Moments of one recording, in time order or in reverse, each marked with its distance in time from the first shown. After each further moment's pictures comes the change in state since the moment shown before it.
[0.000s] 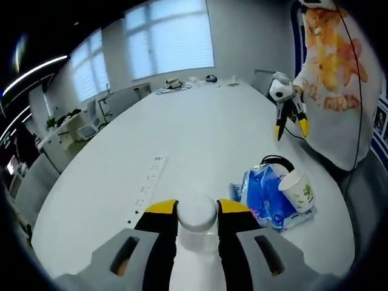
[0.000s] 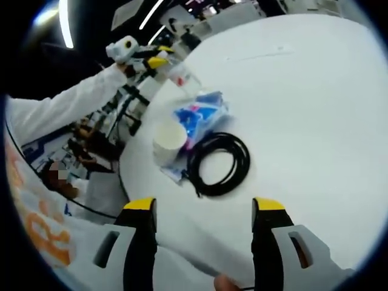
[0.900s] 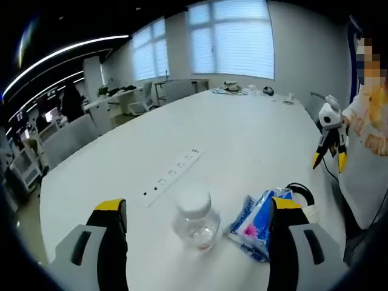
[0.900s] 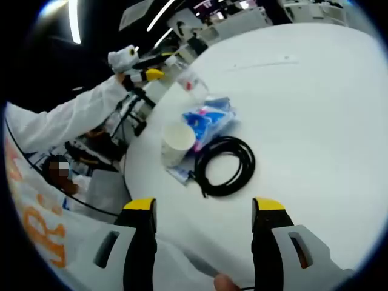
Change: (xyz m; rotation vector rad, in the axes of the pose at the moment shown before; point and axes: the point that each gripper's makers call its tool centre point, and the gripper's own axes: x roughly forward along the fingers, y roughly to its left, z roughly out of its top) left arm -0.029 -0.001 0.000 -0.371 -0.080 0.414; right arm -0.009 0.013 0.000 -0.050 -0.045 0.016
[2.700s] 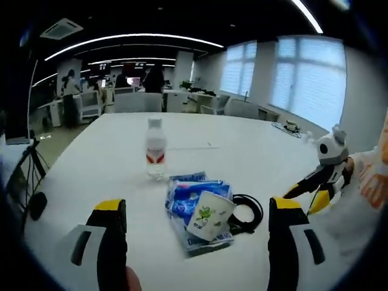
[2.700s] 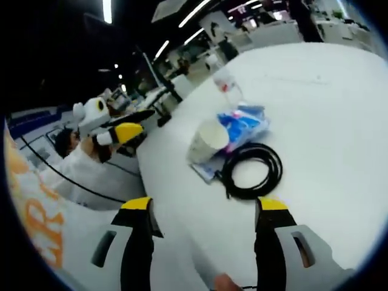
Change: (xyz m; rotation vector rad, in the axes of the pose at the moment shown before) left arm -0.111 -0.195 -0.082 -0.383 -0.080 0.463; right arm 0.001 0.042 -0.001 -0.226 0.012 0.121
